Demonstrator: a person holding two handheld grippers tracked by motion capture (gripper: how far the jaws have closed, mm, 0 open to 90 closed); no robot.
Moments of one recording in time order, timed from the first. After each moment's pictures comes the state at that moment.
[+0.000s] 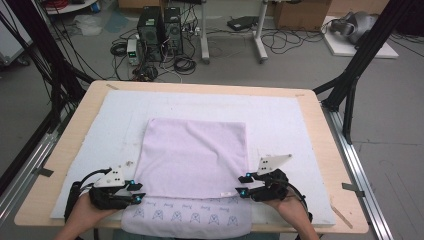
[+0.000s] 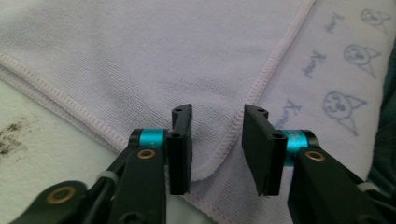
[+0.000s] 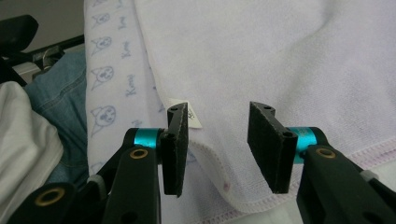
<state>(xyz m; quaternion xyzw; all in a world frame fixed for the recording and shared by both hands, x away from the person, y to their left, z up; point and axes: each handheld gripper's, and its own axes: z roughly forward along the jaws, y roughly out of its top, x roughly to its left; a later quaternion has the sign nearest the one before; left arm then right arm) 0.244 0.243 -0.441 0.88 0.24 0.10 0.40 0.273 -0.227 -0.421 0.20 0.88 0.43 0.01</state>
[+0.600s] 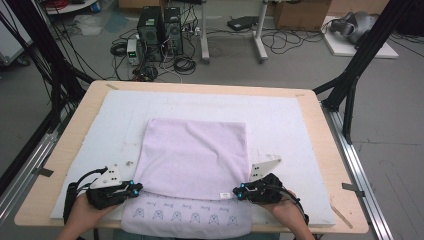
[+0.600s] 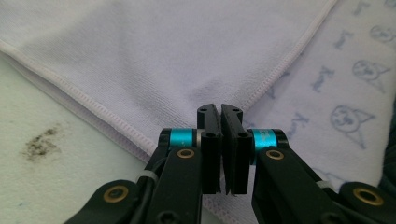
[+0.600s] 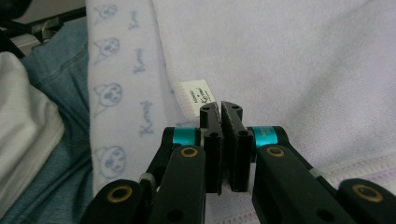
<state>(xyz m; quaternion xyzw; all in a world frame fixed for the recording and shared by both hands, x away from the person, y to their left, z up) 0.236 0.249 -0.427 0.86 0.25 0.12 0.42 0.266 -0.215 -0.428 0.18 0.90 0.40 0.00</state>
